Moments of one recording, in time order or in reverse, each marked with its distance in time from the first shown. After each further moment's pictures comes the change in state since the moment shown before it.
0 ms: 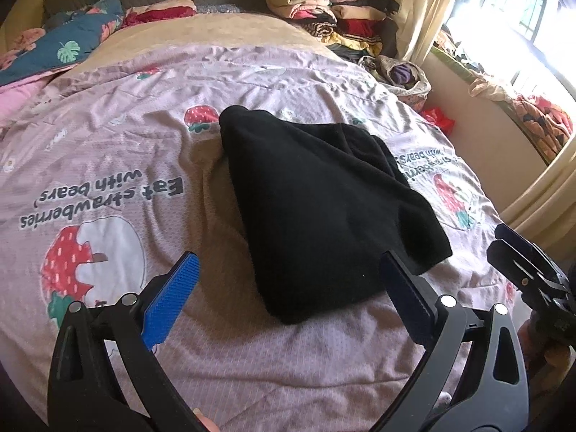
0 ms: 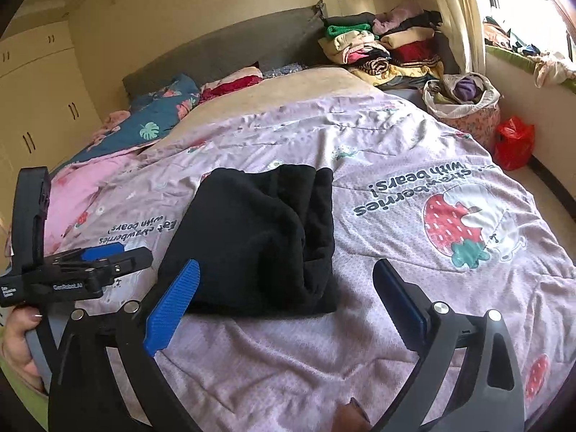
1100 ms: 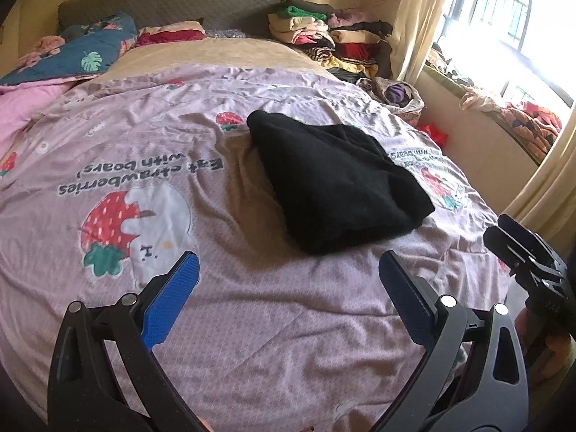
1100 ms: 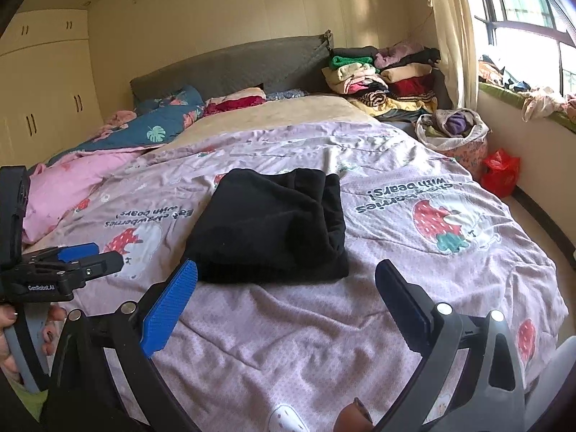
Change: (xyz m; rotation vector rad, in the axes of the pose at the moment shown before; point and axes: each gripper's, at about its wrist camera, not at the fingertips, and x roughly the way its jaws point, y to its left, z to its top) left arm -0.065 0.025 -0.070 0.009 -0.113 0.003; right arm -0.047 0.043 -0.056 -0.093 -0.124 -0.075
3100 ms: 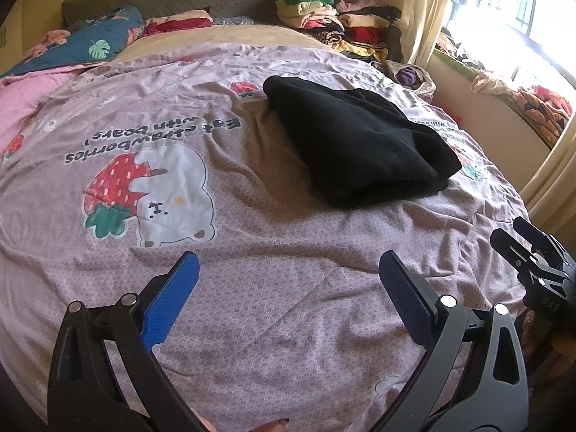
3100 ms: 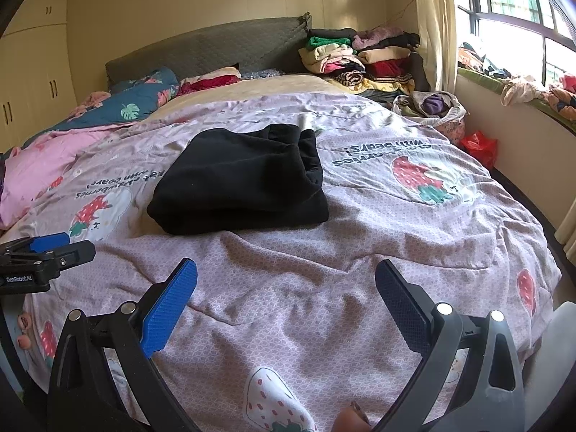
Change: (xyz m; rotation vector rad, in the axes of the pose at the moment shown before) left arm 0.016 0.012 -0.039 0.012 0.044 0.046; right arm 0.018 -0.004 -0.049 0.017 0.075 -0.104
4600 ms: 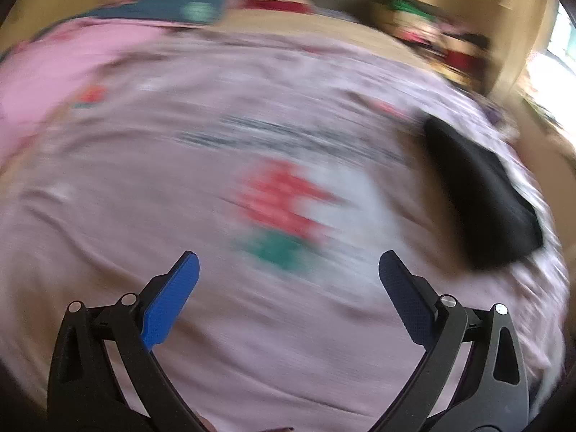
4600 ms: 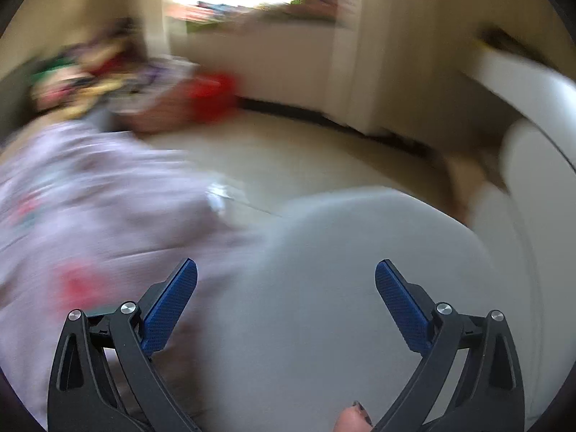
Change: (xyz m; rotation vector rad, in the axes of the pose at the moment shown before) left arm -0.008 0.176 0.038 -0.276 0.039 0.300; right arm -0.090 -0.352 -0.105 0.681 0.145 -0.901
